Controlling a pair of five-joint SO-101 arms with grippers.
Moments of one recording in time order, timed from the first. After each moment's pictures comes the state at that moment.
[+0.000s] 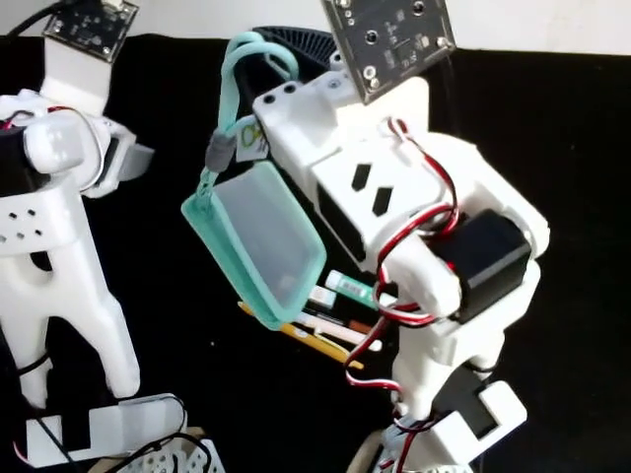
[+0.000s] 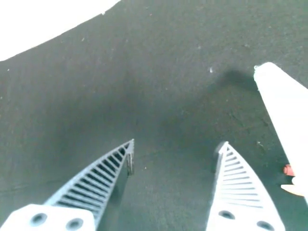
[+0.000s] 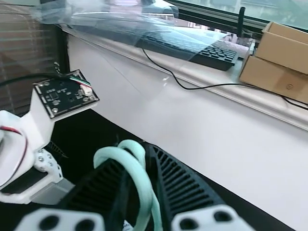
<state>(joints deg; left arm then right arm) -17.2 -8.8 -33.2 100.1 -30.7 -35.3 -1.4 -68.9 82.1 8.3</state>
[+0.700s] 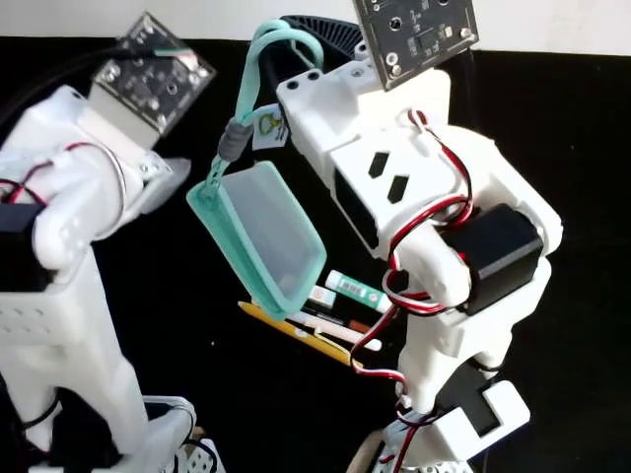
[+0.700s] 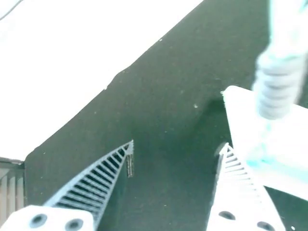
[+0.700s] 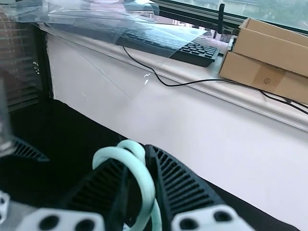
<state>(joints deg) -5.7 -21.9 -32.4 101.0 -40.0 -31.7 -1.4 -68.9 82.1 8.5</state>
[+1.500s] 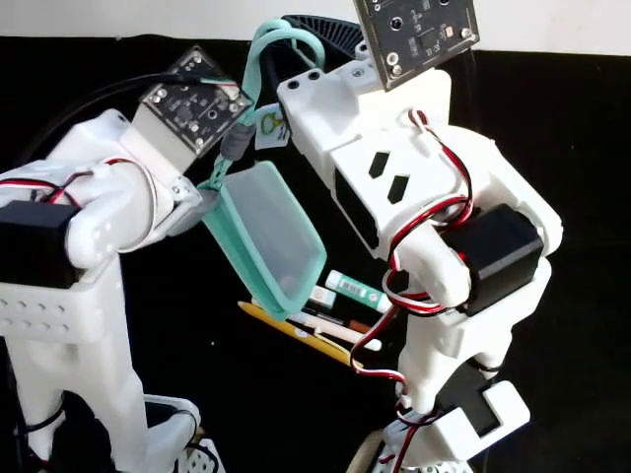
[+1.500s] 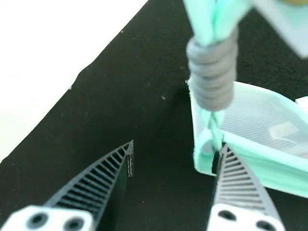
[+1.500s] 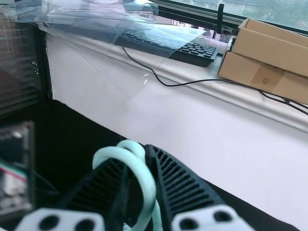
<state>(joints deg) -0.5 -25.1 -22.6 101.0 -40.0 -31.6 -1.4 -68.9 82.1 8.5</state>
